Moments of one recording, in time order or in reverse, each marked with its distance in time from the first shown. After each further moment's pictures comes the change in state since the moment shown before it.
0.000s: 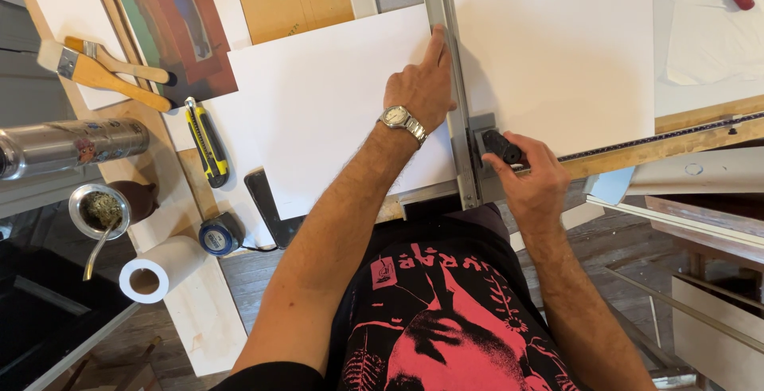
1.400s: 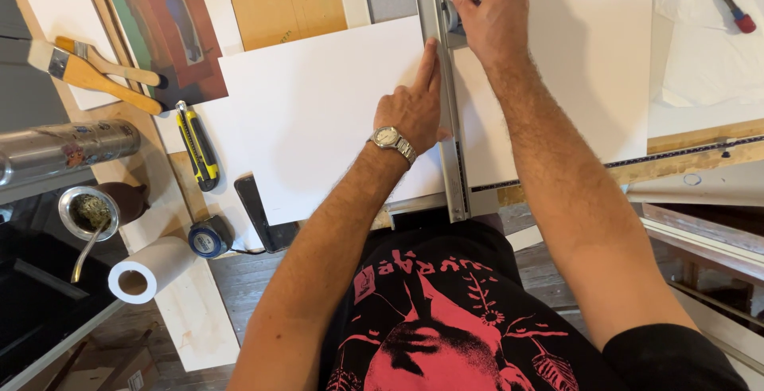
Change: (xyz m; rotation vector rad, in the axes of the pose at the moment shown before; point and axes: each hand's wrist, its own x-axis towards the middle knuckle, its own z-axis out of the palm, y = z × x) left_hand -0.008 0.008 0.000 0.070 -0.123 -0.060; right_hand 0.229 0.066 0.114 0.038 -0.089 0.053
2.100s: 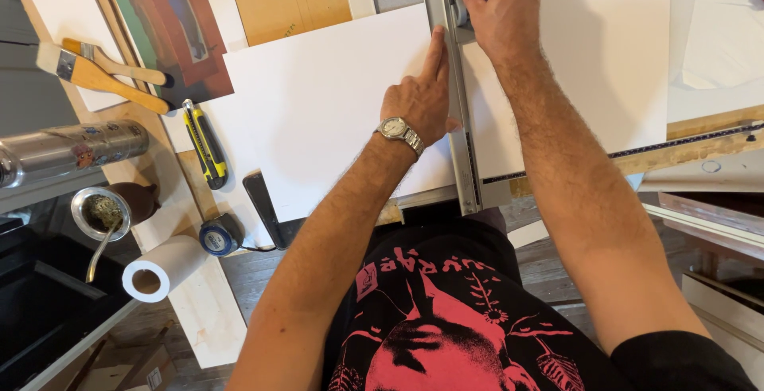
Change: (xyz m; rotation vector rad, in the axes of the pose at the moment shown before) left_hand -0.002 -0.002 -0.005 0.003 -0.031 0.019; right_hand -0.014 -0.004 -0.003 -0.034 -0.014 0.000
